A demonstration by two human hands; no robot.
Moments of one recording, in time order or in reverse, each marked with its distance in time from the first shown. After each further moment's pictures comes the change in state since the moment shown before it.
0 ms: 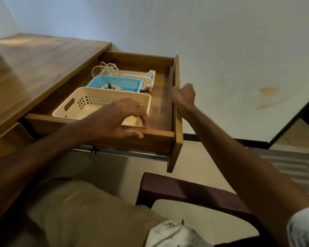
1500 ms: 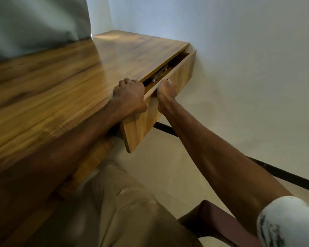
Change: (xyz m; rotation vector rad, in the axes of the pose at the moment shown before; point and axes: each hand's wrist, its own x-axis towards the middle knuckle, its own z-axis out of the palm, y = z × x) left_hand -0.051 -0.096 -0.066 0.500 0.025 -1.207; right_hand -0.087 -0.111 0.250 0.525 -0.519 0.135
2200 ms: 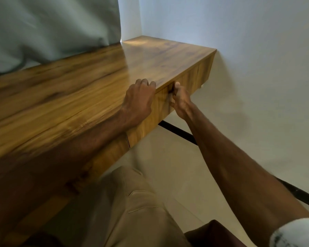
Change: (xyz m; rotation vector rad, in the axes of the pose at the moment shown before) left_hand 0.009 -0.025 0.014 0.097 0.351 0.111; right_hand 0.014 -0.007 -0.004 0.068 -0.399 0.136
